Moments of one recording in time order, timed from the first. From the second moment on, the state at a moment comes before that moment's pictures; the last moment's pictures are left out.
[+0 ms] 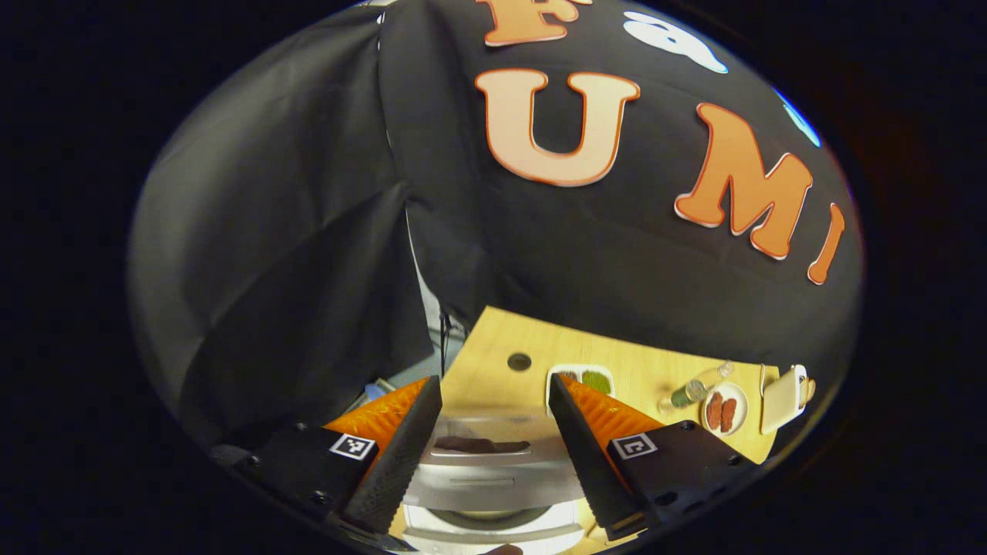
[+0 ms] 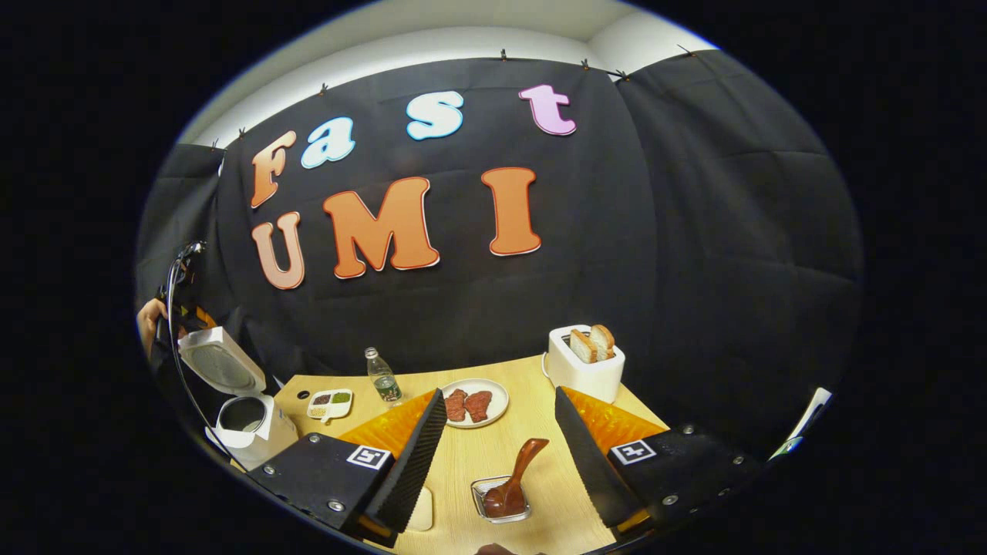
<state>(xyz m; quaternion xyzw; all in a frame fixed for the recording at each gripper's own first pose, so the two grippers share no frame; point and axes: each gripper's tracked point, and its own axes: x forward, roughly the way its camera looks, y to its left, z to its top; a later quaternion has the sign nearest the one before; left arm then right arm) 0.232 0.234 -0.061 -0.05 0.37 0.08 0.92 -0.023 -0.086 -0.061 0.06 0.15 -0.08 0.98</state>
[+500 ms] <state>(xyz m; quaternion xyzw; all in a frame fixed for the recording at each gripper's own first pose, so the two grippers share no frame) 0.141 0.219 -0.150 -0.04 0.48 0.09 0.87 0.005 -0.065 -0.080 0.07 0.16 -0.02 0.98</state>
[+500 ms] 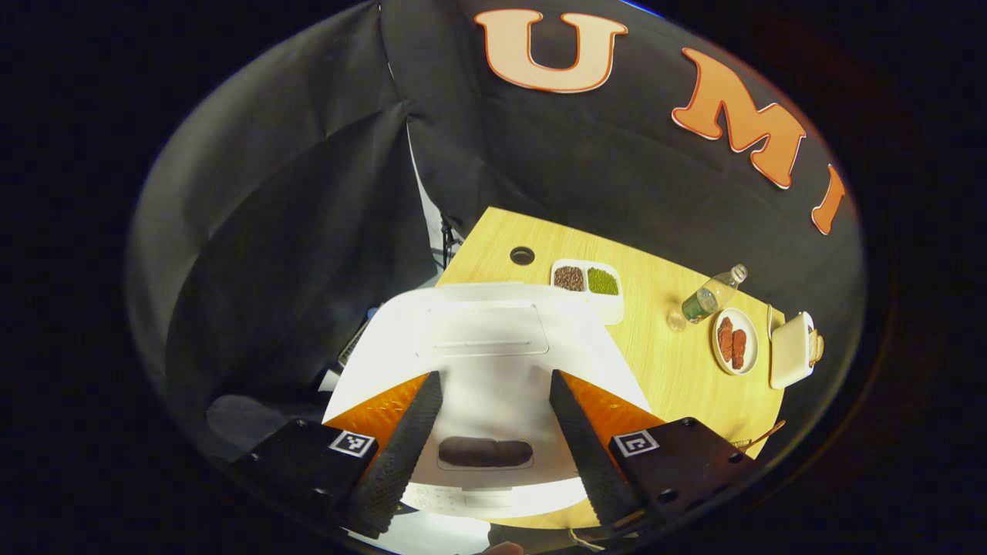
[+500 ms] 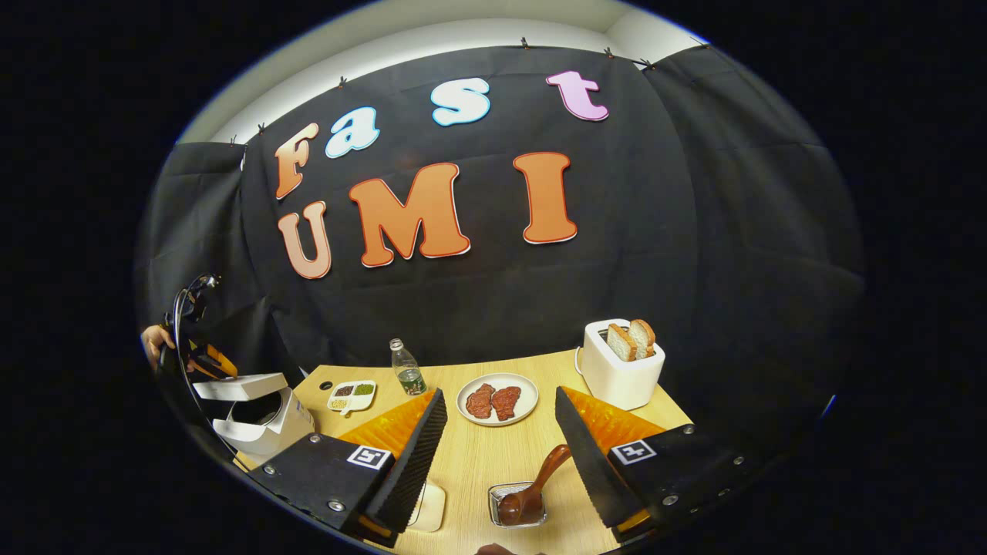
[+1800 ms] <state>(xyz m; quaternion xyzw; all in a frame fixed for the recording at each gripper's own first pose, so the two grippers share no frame) 0.082 0.160 0.017 0.04 0.08 0.08 0.99 0.036 0.007 -0.006 0.02 0.04 0.06 1.00</state>
